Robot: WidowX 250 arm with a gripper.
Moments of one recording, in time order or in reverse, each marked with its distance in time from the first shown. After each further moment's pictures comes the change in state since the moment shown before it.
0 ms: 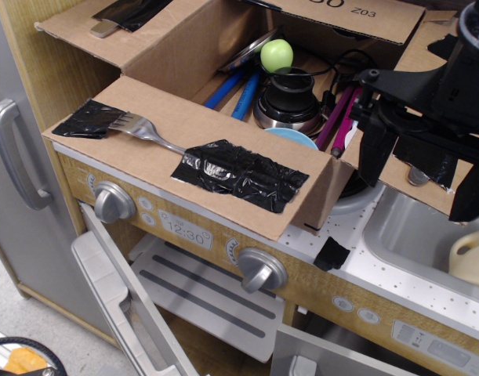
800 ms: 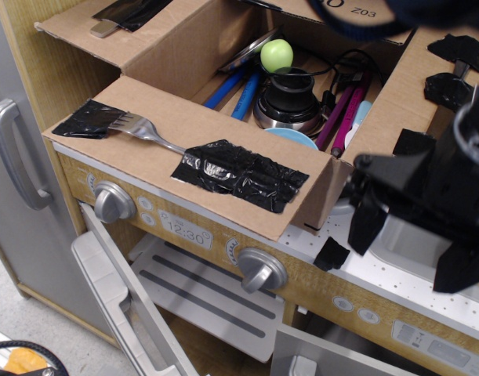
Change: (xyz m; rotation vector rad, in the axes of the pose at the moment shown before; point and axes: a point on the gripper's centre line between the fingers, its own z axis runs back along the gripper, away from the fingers) arm -0.030 -0.011 -0.040 0.065 0.014 0.033
